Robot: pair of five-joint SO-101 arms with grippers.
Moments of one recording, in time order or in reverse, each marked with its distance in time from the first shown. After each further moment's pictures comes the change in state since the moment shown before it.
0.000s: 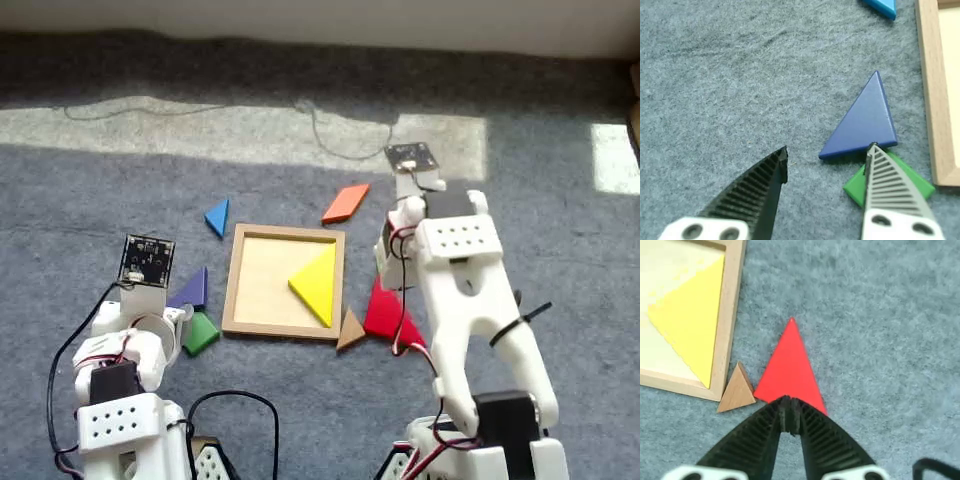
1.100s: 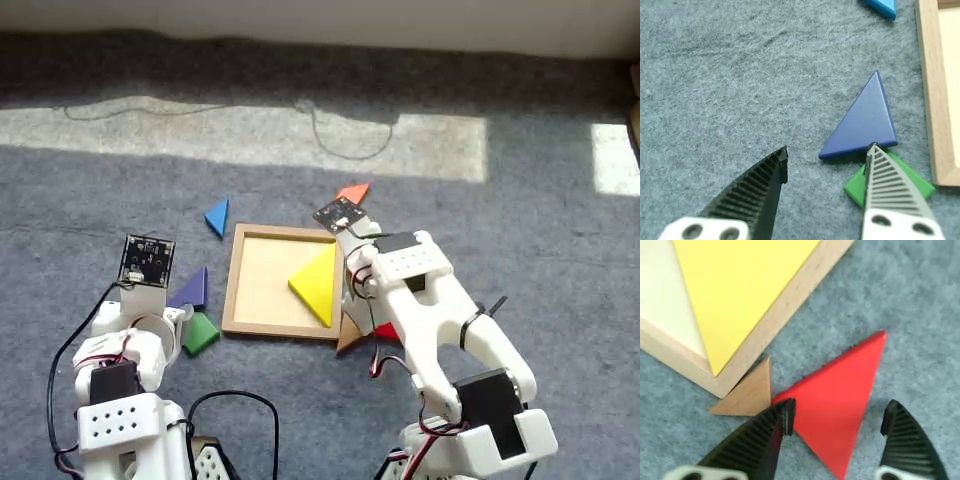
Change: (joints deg) left arm 0.0 0.0 0.0 0.0 0.0; right arm -9.3 9.8 16.2 -18.7 16.6
